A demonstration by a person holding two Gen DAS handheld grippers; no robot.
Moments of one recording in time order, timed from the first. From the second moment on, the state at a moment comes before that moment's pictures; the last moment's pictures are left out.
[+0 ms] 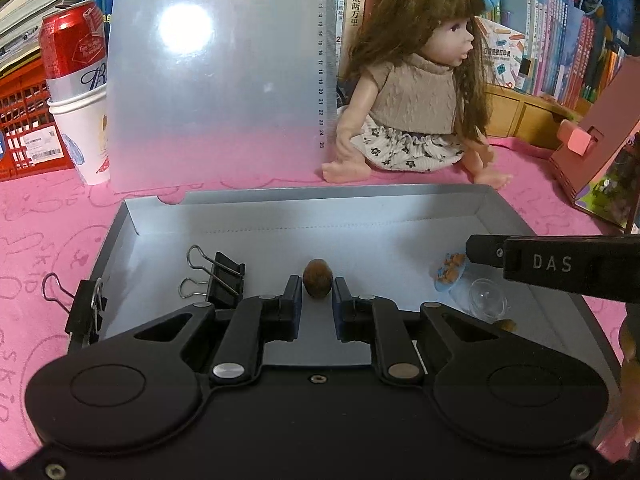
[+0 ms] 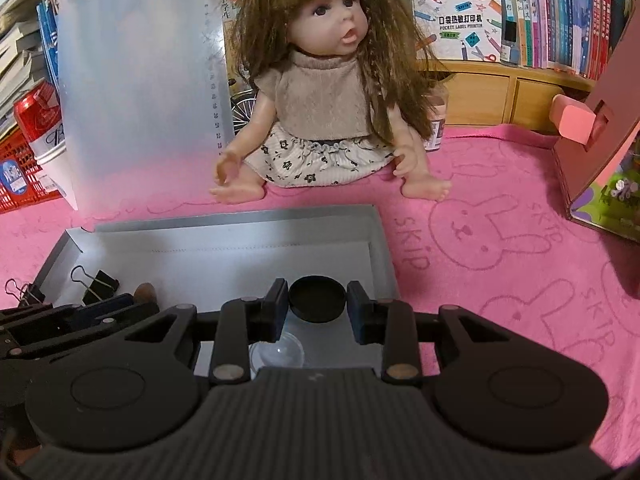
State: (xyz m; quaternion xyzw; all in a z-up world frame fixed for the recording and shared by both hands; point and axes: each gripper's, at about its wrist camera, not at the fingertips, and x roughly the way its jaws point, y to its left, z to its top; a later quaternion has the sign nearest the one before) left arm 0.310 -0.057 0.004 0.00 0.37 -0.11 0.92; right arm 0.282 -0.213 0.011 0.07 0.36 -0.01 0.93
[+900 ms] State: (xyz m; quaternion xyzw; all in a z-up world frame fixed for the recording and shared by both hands) left arm 0.248 -0.050 0.039 0.03 0.32 -0.12 0.94; right arm 0.233 -0.215 0.037 0.07 0.32 0.01 0.95
